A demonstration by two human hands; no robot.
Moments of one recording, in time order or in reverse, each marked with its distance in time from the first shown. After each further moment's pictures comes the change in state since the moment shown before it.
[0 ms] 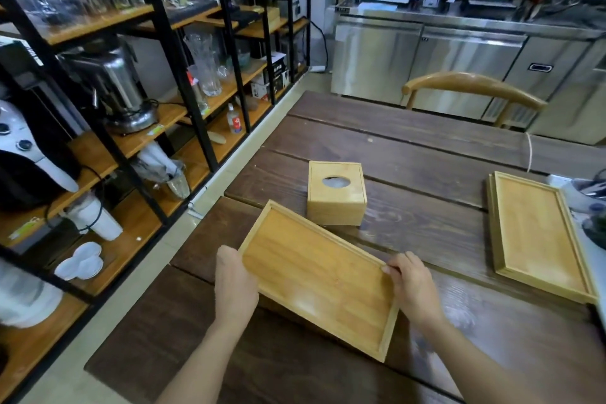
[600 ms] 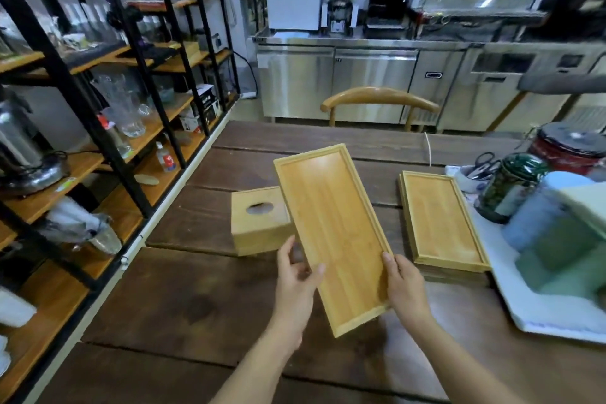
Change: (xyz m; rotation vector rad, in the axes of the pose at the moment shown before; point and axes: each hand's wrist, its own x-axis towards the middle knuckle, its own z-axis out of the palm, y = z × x) left_hand -0.075 0.132 0.088 -0.723 -0.723 -0.113; right_hand -0.018 0.040 -0.072 0.522 0.293 0.457
